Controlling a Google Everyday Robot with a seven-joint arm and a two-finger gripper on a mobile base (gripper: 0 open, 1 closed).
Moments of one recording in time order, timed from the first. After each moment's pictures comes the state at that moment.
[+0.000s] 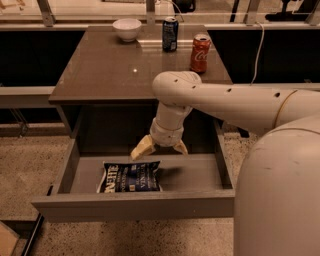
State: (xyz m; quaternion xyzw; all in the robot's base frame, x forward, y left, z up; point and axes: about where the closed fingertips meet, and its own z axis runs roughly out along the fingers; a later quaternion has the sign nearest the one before) arm 0.566 -0.011 0.654 0.14 -0.98 -0.11 0.05
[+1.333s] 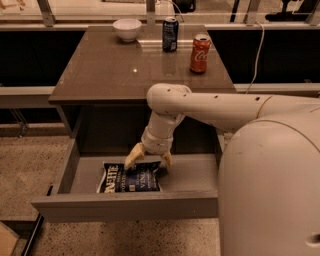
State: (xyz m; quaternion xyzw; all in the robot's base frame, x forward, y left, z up) arm 0.559 0.024 0.616 0.09 -0.98 -0.15 0.09
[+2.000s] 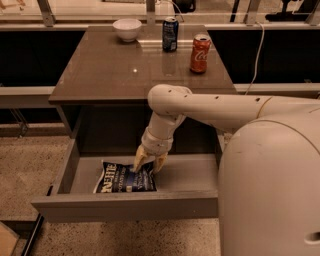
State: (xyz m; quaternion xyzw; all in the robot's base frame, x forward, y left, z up) arm 0.558 0.027 0.612 0.08 -0.98 -0.15 0.10
